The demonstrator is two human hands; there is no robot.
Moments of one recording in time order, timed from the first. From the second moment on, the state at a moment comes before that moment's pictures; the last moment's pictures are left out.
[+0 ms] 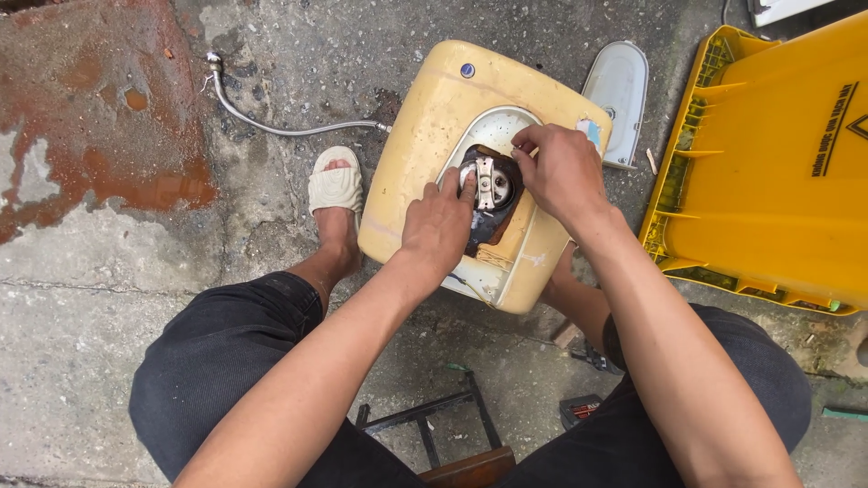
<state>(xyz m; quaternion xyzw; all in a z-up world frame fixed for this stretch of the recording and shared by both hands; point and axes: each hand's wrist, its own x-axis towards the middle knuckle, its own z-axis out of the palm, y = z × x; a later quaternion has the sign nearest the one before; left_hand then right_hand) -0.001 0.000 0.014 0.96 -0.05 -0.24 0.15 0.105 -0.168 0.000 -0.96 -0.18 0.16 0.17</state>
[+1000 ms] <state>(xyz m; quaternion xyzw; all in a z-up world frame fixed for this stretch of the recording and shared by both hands) 0.008 0.017 0.004 0.95 -0.07 -0.24 0.17 0.068 -0.139 0.031 -0.93 -0.22 0.28 0.11</state>
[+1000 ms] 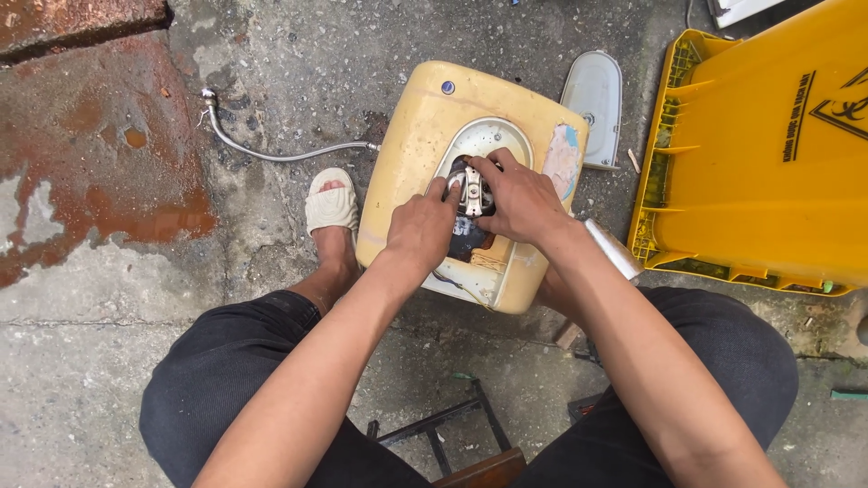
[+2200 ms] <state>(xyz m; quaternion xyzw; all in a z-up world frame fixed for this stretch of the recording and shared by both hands) 0.057 -0.003 0.001 0.96 -0.04 -0.19 0.21 0.079 -0.227 0.178 -0.96 -0.16 0.19 0.14</state>
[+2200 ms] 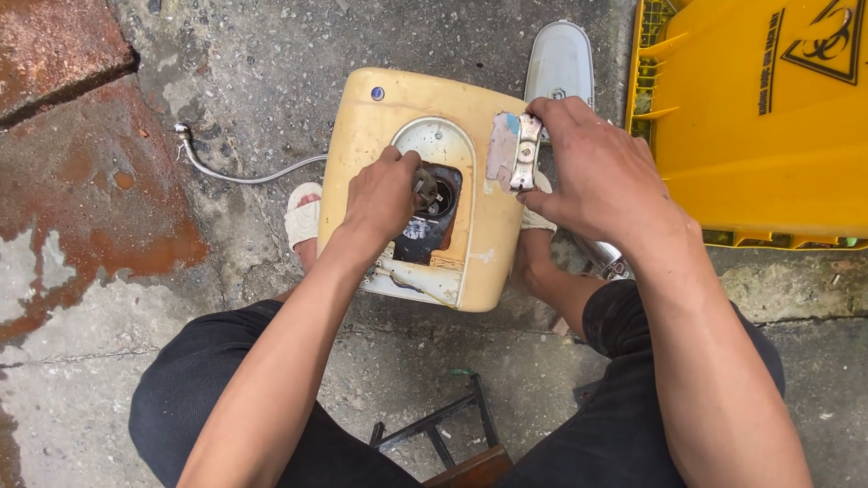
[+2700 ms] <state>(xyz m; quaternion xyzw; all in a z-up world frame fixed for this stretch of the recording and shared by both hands) 0.063 -0.013 -0.041 0.98 -0.21 -0.06 0.04 0.082 -0.215 0.177 -0.96 -0.16 0.20 0.14</state>
